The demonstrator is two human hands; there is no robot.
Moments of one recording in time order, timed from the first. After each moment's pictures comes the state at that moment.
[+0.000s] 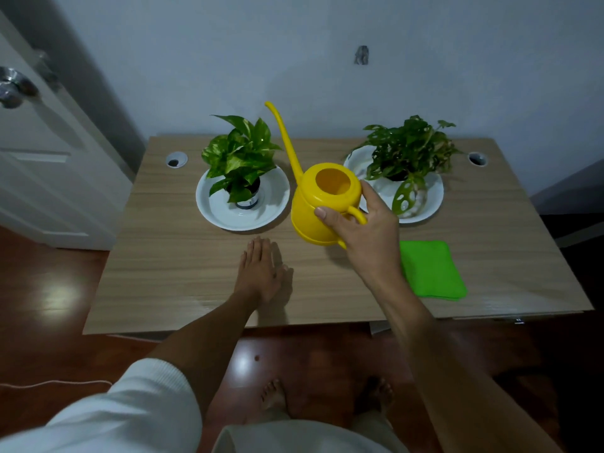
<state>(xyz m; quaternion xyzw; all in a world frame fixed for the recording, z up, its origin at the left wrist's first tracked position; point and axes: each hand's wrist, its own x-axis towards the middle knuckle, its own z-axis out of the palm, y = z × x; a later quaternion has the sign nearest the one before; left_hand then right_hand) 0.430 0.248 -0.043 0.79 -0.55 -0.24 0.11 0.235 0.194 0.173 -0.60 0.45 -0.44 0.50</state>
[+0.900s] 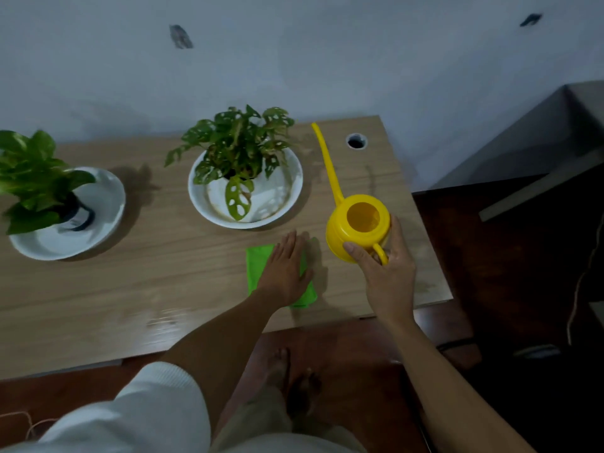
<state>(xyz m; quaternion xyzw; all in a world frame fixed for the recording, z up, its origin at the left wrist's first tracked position) 0.048 0.064 -0.032 0.67 -0.69 -0.25 0.11 -0.150 0.057 0.097 -0.54 0.59 -0.44 0.41</state>
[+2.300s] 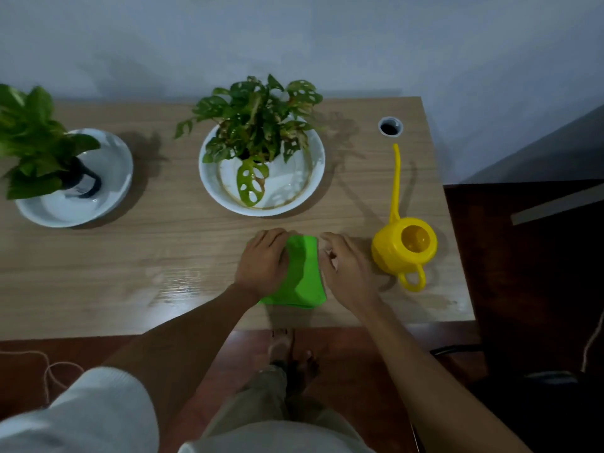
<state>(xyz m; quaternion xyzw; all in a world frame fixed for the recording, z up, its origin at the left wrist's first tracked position) 0.099 0.064 -0.060 0.70 -0.67 -0.11 0.20 -0.104 0.014 -0.001 -0.79 0.49 -0.21 0.30</state>
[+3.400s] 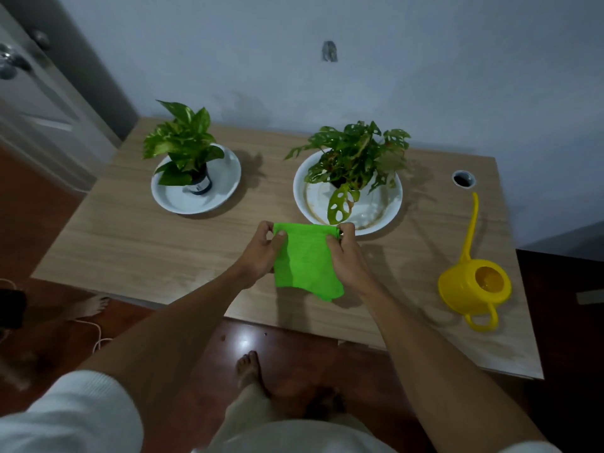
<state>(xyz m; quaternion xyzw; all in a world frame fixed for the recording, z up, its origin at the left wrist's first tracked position) 0.220 0.135 0.031 0.71 -0.23 -0.47 0.48 0.042 0.036 0.046 -0.71 0.45 -0.15 0.52</state>
